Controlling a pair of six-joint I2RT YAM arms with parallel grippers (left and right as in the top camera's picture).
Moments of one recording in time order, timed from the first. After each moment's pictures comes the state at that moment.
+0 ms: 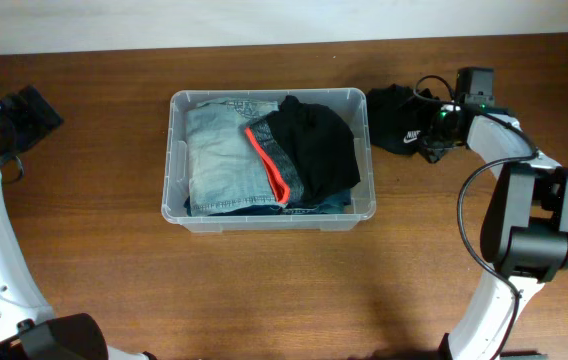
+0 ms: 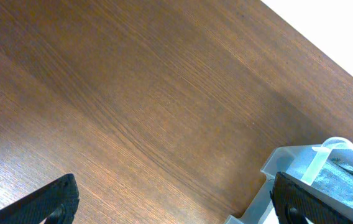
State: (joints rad) left arm 0.40 1.68 1.90 -1.21 -0.02 -0.30; right arm -0.16 2.13 1.48 -0.43 -0.42 0.87
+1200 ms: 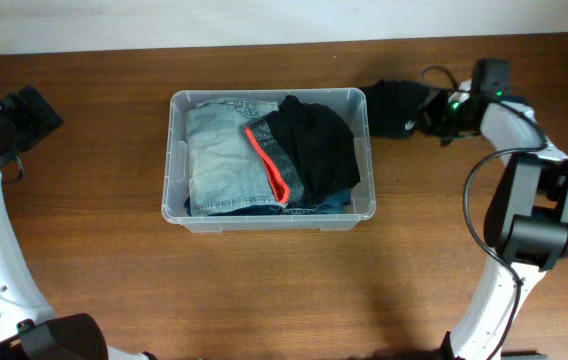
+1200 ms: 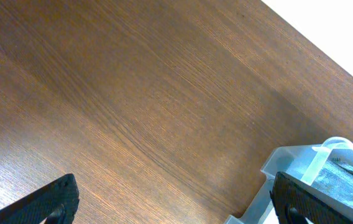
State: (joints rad) left arm 0.40 1.68 1.90 -1.21 -0.02 -0.30; right arm -0.23 2.22 1.68 -0.55 -0.70 0.70
